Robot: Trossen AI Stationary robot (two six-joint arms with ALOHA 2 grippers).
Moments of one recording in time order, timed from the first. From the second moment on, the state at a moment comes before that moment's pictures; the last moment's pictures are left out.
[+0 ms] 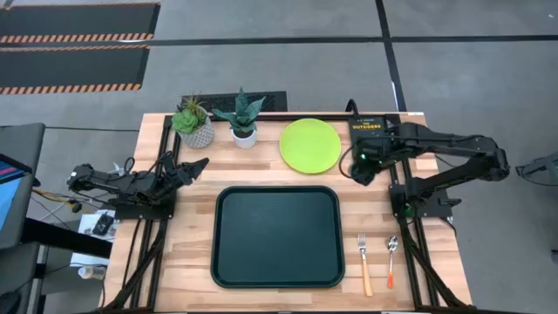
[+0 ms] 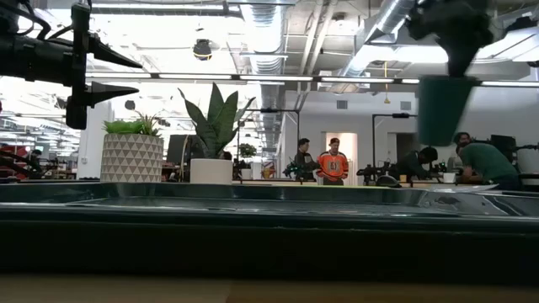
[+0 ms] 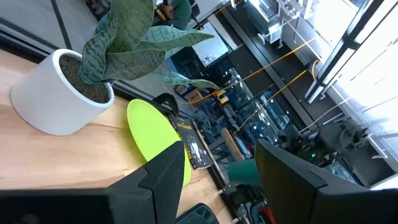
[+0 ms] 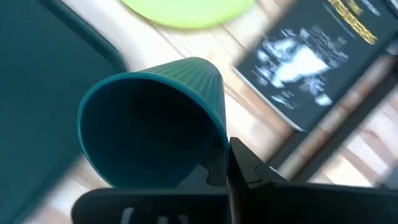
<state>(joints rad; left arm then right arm) -0.23 0.01 0.01 0.08 -0.84 -0.94 -0.14 1.20 1.26 -1.49 0.21 0.68</state>
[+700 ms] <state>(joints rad) -0.23 0.01 0.01 0.08 -0.84 -0.94 -0.10 1.96 2.07 -1.32 0.07 0.31</state>
